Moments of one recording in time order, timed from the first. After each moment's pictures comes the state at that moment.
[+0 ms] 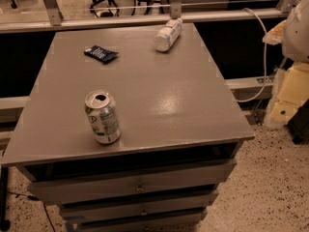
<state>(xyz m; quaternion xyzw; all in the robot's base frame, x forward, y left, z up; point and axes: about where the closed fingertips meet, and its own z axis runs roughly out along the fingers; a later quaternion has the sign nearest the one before) 0.438 -0.217 0.976 -0.60 0.78 -0.03 0.16</state>
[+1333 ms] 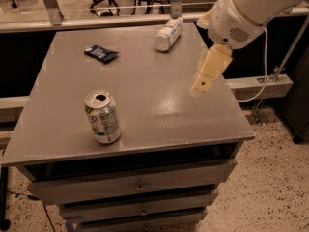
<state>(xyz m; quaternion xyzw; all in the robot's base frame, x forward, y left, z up) 0.530 -0.107 0.965 -0.63 0.72 0.03 0.27</state>
